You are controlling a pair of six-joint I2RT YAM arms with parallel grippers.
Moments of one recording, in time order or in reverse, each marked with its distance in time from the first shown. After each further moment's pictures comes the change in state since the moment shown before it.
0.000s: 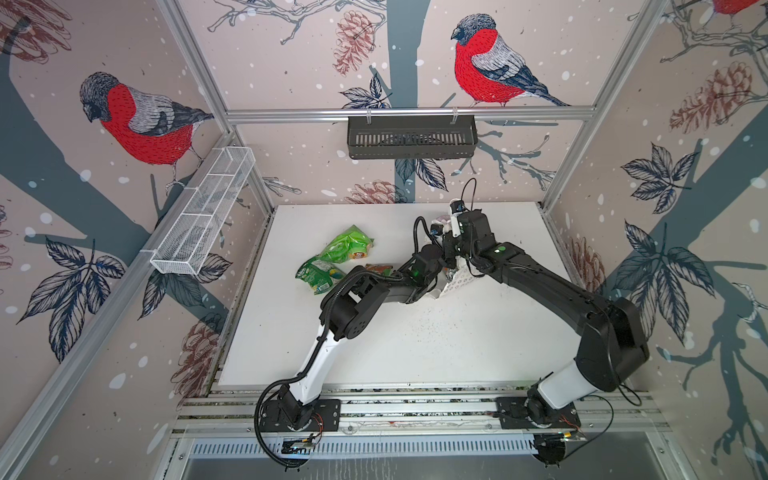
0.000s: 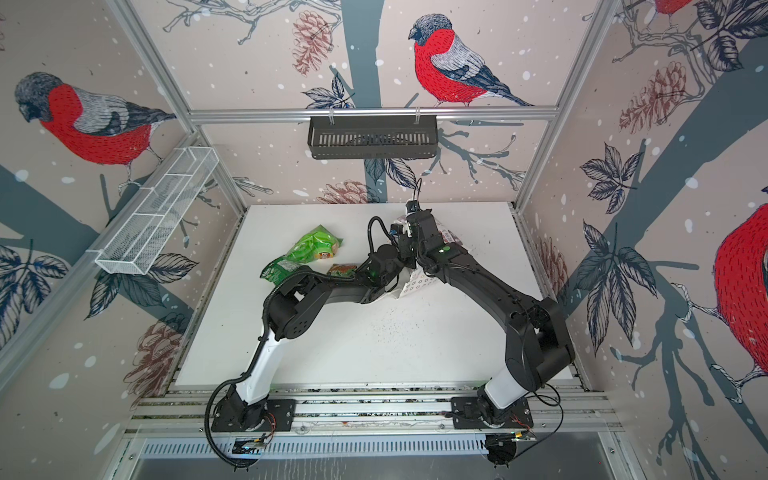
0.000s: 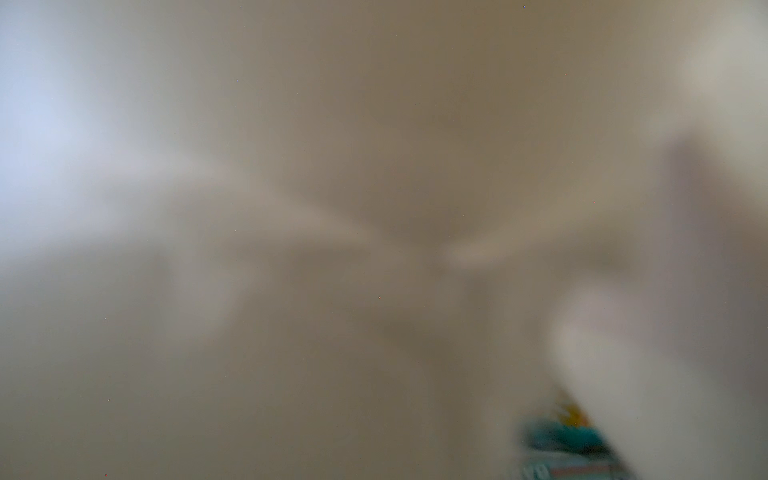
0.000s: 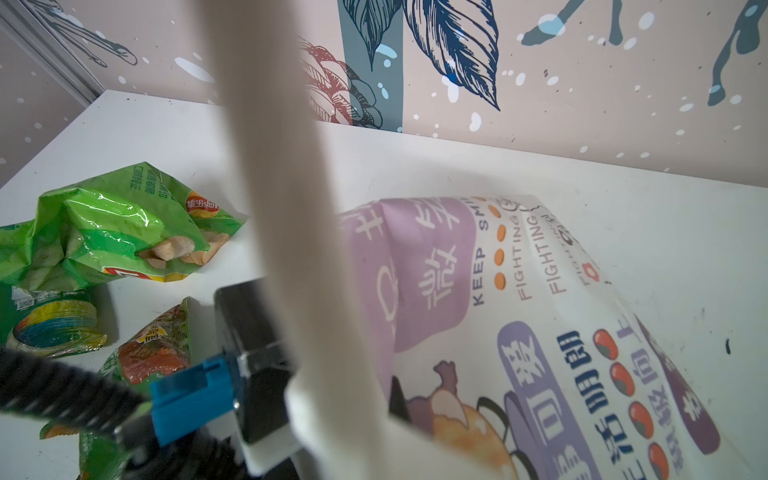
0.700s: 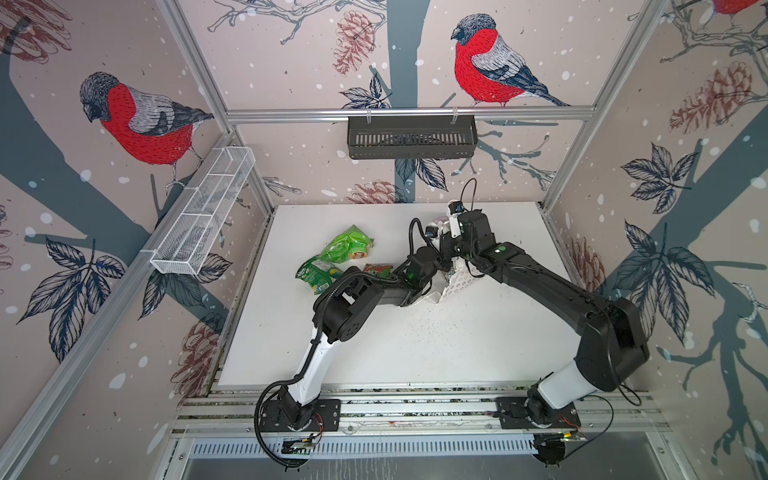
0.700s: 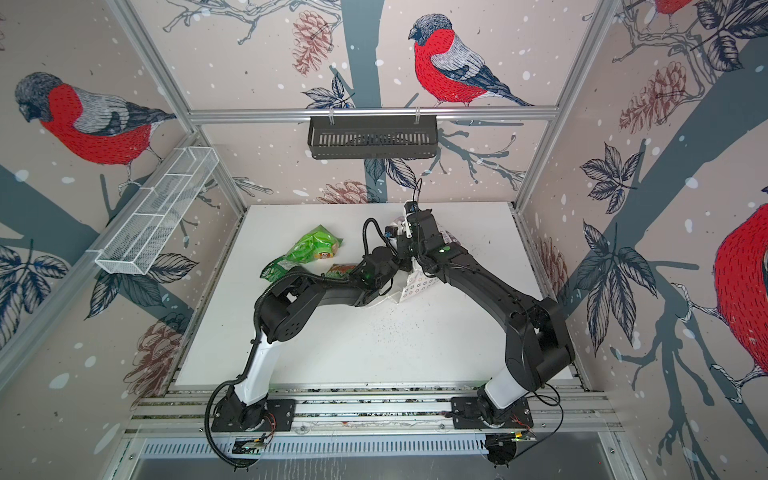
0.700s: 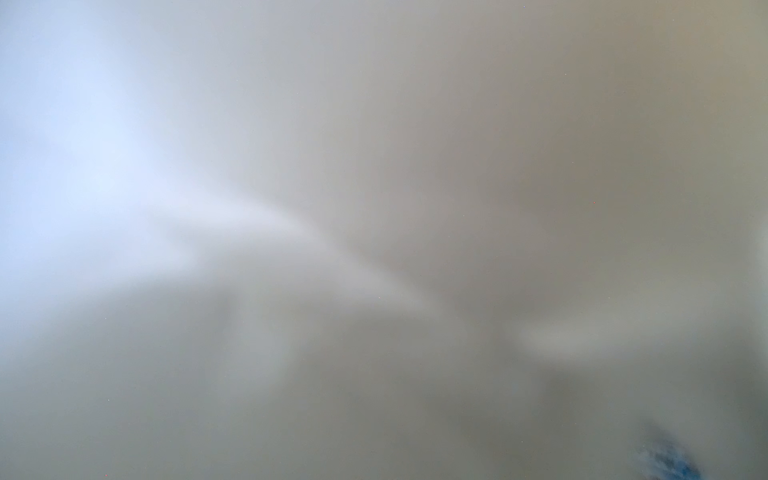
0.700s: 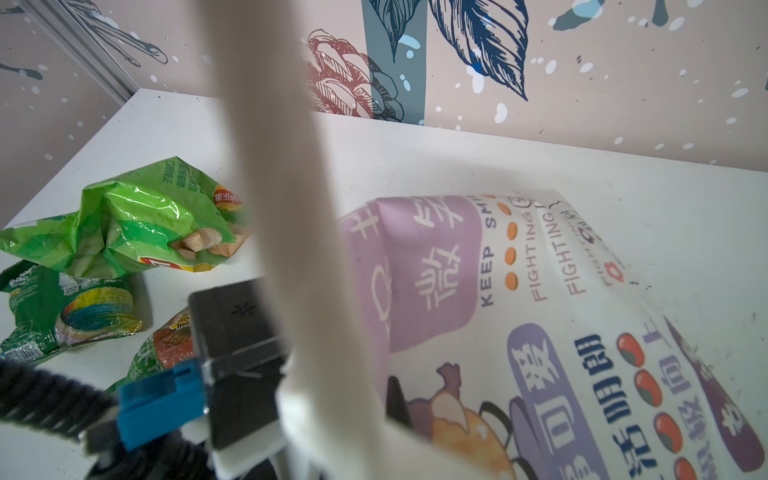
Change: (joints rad) left arm 0.003 -0.080 -0.112 -0.005 -0.011 0.000; right arm -0.005 0.005 0.002 -0.003 -0.060 0.021
